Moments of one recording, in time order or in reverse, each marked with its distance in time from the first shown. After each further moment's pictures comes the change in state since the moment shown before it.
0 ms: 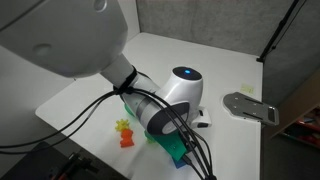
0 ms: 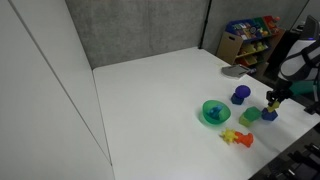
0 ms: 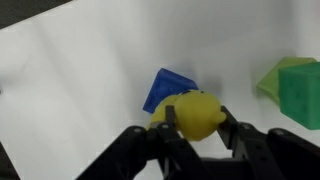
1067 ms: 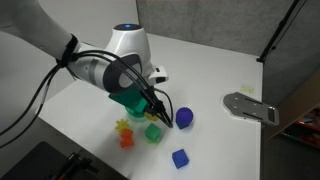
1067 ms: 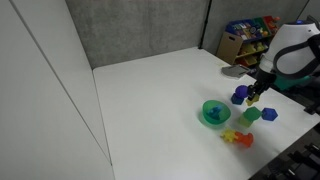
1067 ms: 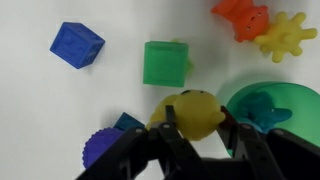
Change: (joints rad) arm 0.249 -0.228 0.060 -0.122 -0.082 0.000 0.124
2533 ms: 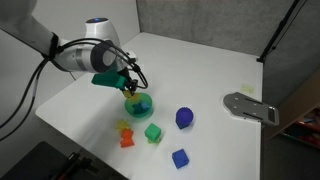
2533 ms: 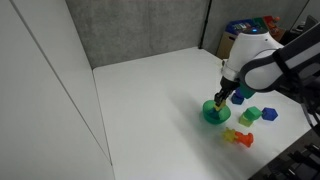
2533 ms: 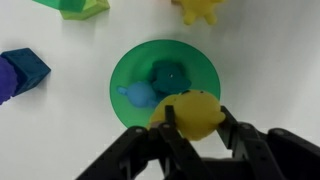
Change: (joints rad) arm 0.173 0.145 0.124 0.166 -0.047 0.013 0.061
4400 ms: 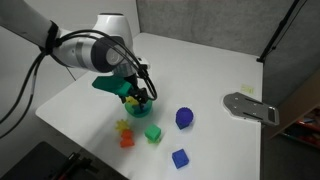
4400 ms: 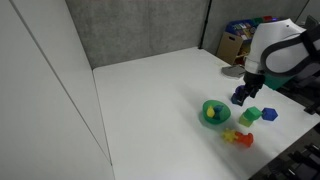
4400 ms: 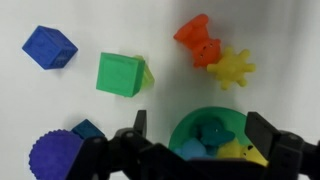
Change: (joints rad) arm -0.122 -0.162 -0.021 -0.102 0.010 -0.235 -0.028
